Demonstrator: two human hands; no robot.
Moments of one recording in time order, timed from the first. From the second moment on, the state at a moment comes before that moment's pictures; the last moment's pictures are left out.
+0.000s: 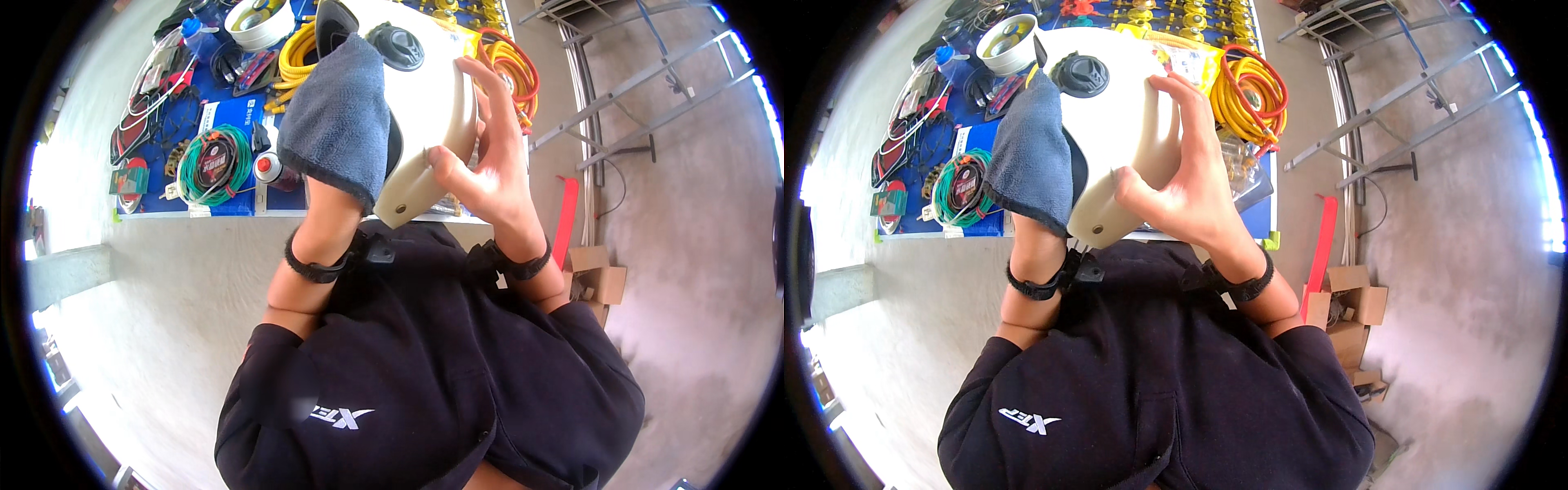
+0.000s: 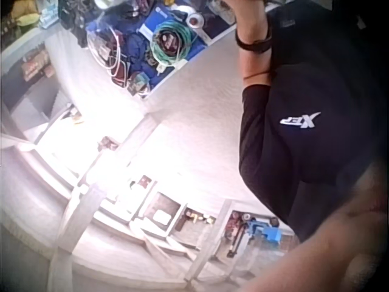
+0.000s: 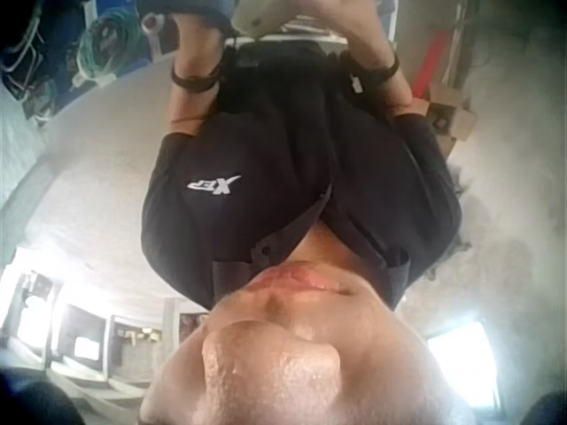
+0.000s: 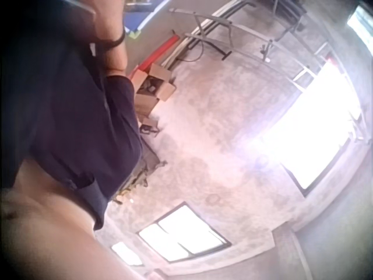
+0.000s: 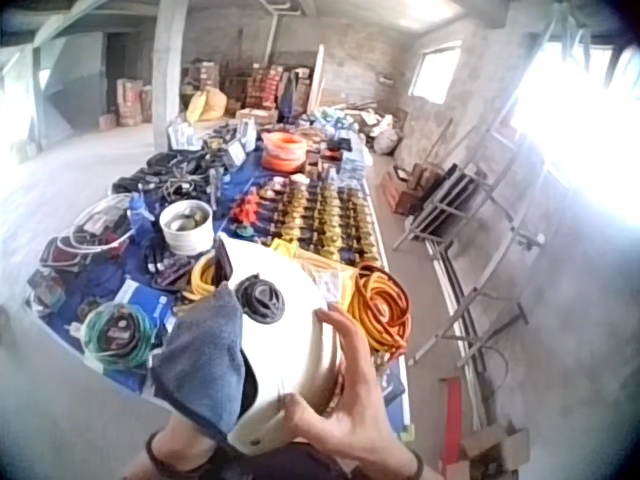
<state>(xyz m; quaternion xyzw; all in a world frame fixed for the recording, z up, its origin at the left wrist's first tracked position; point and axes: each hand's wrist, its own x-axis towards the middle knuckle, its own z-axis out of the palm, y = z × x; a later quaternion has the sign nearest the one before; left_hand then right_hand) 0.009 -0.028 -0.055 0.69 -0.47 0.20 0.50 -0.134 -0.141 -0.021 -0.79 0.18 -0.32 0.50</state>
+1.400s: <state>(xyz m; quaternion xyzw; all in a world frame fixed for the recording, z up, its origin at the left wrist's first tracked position) 0.012 -0.053 -0.087 0.74 -0.39 0.31 0.45 -0.119 -0.130 -0.010 -0.83 0.09 -0.52 0.19</state>
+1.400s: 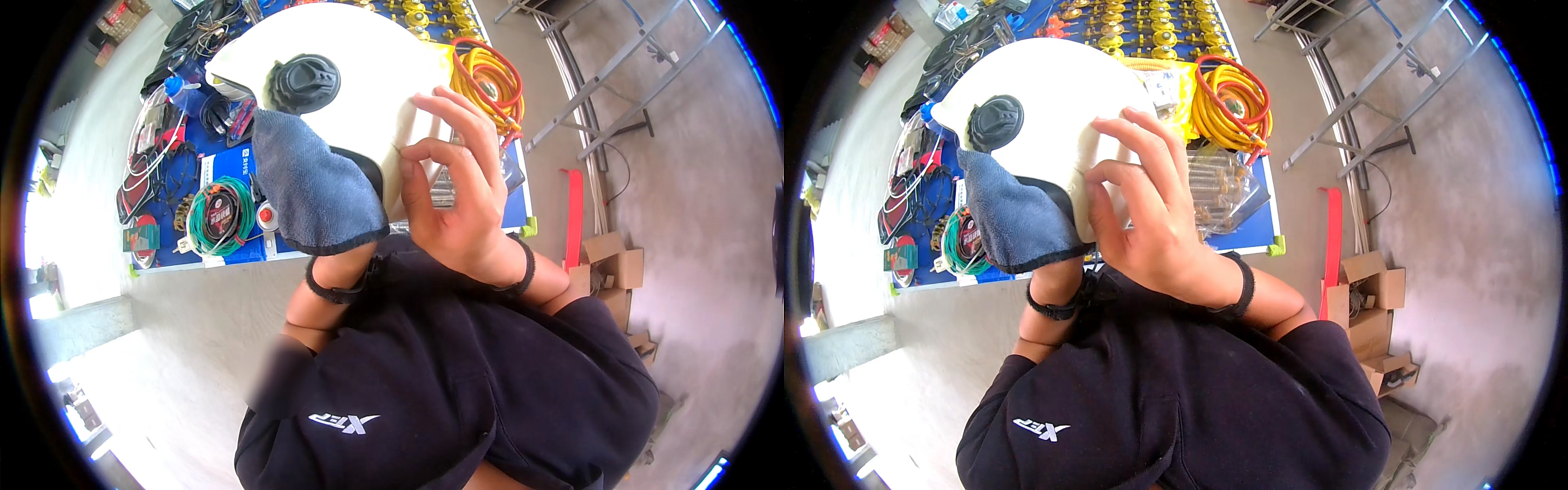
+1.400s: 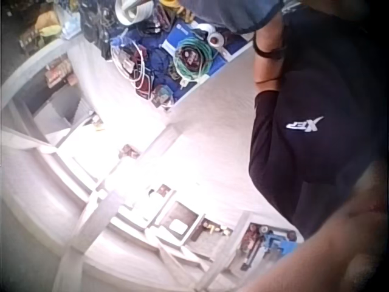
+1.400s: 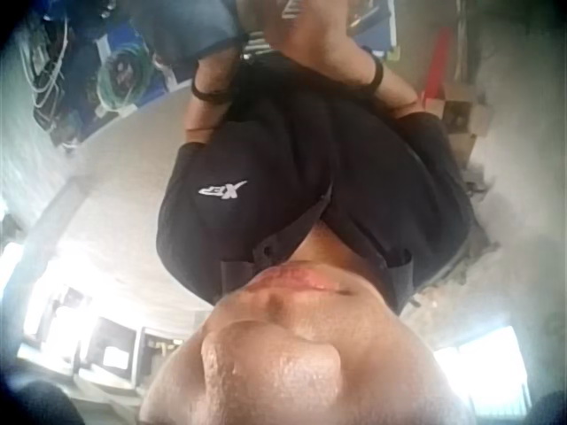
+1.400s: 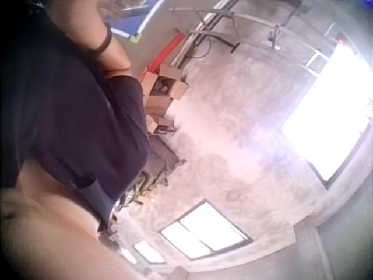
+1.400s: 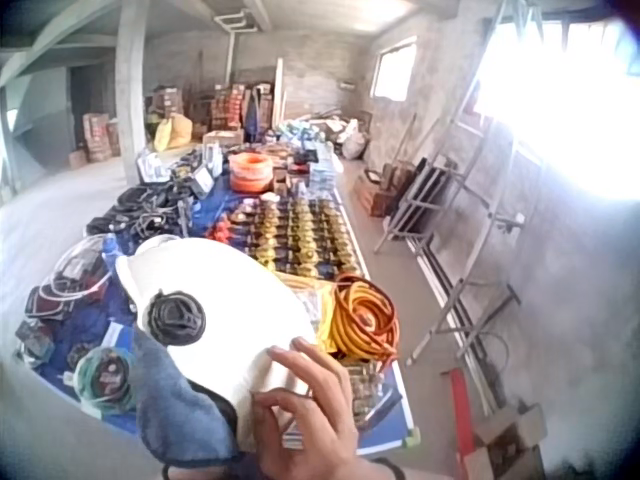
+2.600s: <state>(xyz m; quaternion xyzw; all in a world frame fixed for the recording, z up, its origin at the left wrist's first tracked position) 0.020 -0.032 -0.081 0.72 -0.40 0.30 0.48 -0.105 -0.120 -0.013 -0.82 0.08 -0.51 0.25</state>
